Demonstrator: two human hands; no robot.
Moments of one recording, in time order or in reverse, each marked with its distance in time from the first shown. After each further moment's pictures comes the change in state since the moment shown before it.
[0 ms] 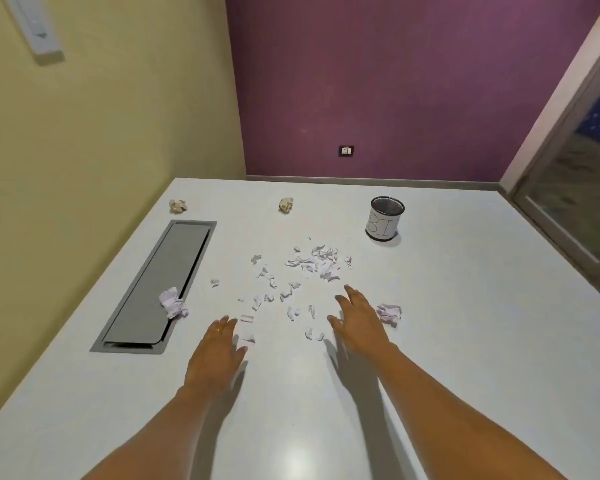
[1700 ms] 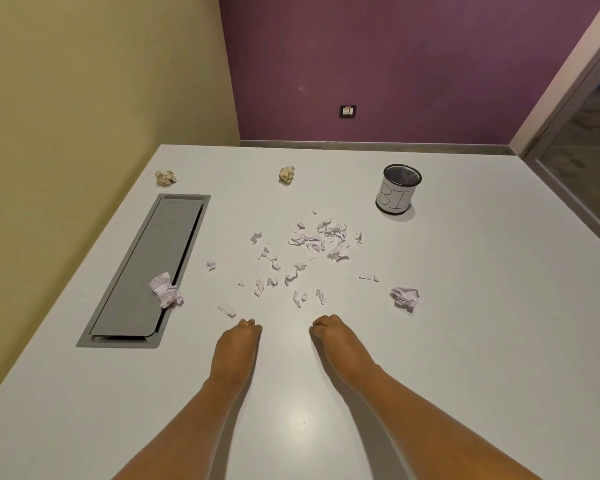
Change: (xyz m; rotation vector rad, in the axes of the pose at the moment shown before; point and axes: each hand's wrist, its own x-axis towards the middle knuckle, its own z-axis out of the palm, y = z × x) left_hand 0.035 -0.002 0.050 0.071 0.005 0.033; right_hand -0.004 -0.023 0.065 0.106 -0.214 -0.074
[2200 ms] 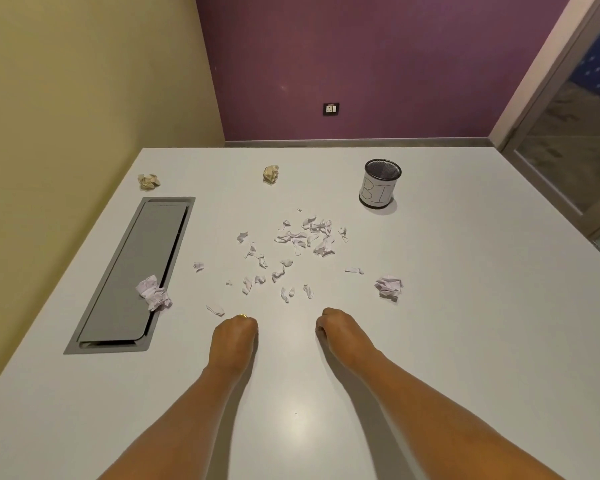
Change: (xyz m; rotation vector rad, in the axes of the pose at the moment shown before) left_hand 0.004 0.021 -0.017 0.219 -0.091 0.081; right_hand -0.007 0.016 -0.015 -0.170 0.047 0.023
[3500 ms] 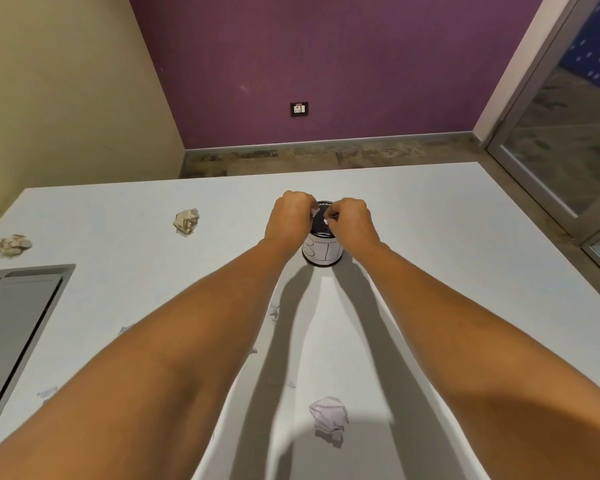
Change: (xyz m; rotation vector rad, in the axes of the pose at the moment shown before) left_hand 0.335 0.255 -0.114 -0.343 0.259 0.260; right_hand 0.246 0.194 -0.208 0.322 0.407 0.301
